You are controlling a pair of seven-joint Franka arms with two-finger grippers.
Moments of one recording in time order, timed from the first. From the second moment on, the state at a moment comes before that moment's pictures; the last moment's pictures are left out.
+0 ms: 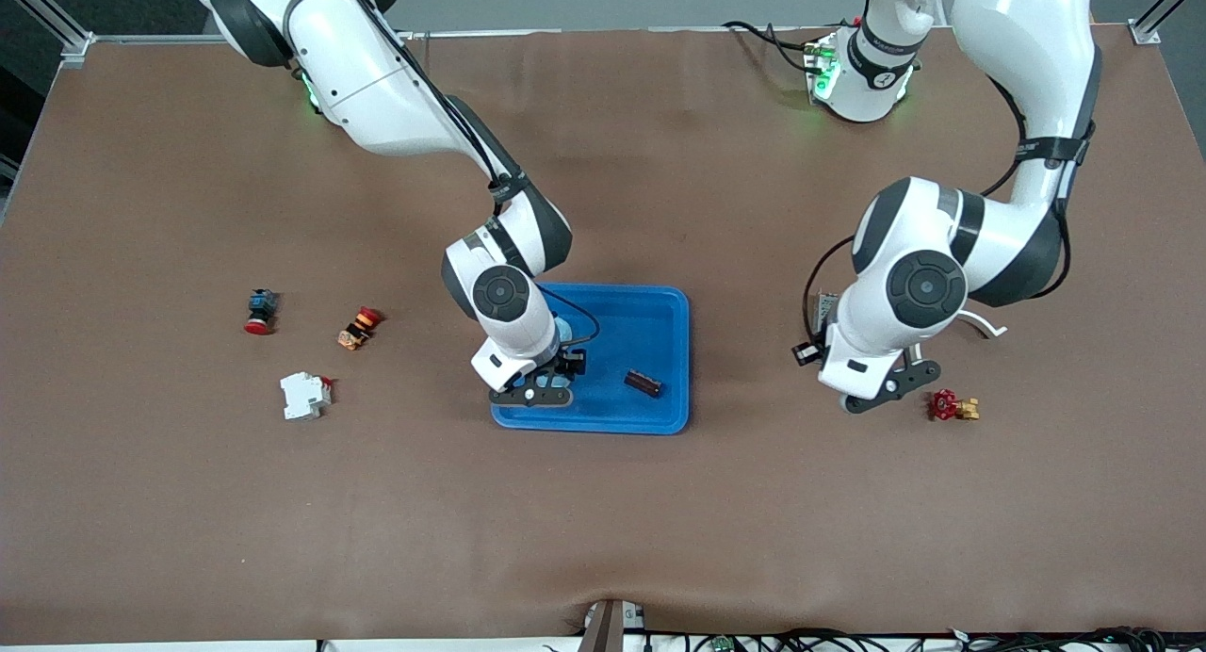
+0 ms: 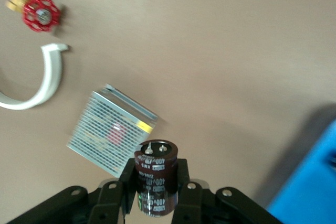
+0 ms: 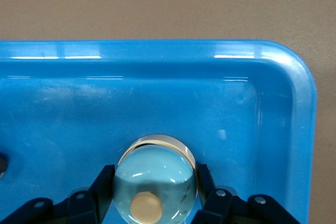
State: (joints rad) left arm -0.20 0.46 -0.15 -1.64 0.12 1.92 -0.76; right arm 0.62 0.85 -0.01 -1.45 0.06 2.38 0.59
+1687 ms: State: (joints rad) left arm 0.28 0.52 -0.15 -1.95 0.25 2.39 -0.35; right arm -0.03 0.50 -0.04 -1.36 0.09 1.75 -0.83
